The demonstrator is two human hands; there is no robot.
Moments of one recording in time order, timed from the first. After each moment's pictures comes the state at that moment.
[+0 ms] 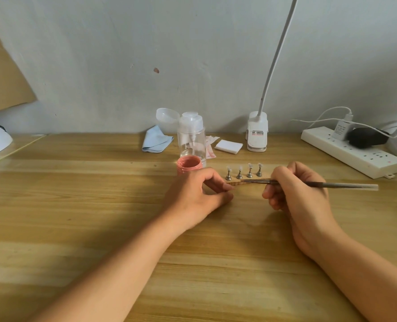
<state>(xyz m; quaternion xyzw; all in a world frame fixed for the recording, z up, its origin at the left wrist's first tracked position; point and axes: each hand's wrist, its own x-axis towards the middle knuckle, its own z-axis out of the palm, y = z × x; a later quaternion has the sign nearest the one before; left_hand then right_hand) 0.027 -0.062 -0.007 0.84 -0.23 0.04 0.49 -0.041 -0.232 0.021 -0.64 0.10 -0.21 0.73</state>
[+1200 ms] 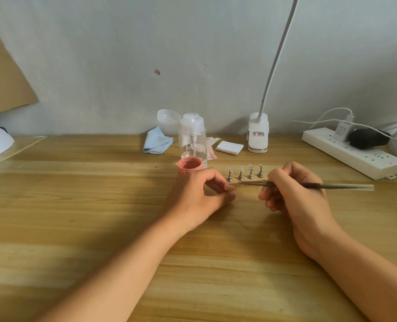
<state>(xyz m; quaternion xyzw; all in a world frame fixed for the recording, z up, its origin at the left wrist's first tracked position) 0.027 -0.063 -0.008 0.83 -0.24 0.05 0.50 -0.041 -0.231 0.020 -0.65 0.09 -0.19 0.73</state>
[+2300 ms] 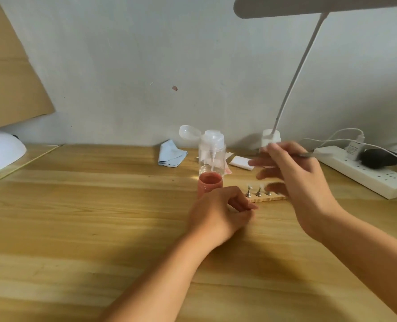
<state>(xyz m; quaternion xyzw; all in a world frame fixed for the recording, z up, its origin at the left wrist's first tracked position) 0.031 -0.065 -0.012 0.86 -0.22 0.04 0.46 -0.014 -0.202 0.063 -0.70 0.01 -0.21 0.68</state>
